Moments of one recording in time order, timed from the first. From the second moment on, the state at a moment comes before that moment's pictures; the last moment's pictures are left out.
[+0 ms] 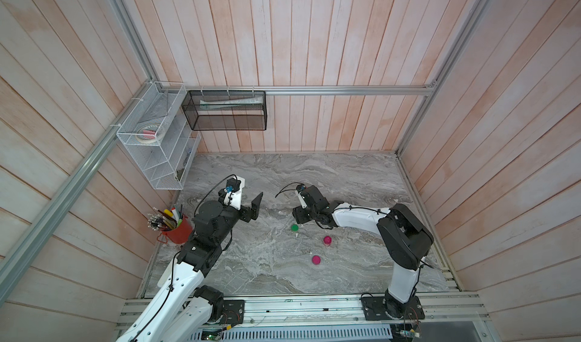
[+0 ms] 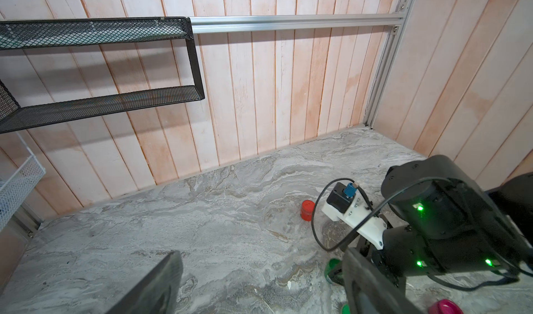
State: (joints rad) left arm -0.37 0.78 0.66 -0.01 0.07 0.05; right arm 0.77 1.88 1.13 -0.14 0.04 0.29
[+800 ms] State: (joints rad) left arm -0.37 0.78 0.65 0.02 0.07 0.05; right arm 0.77 1.92 1.18 -0.16 0.07 0.31
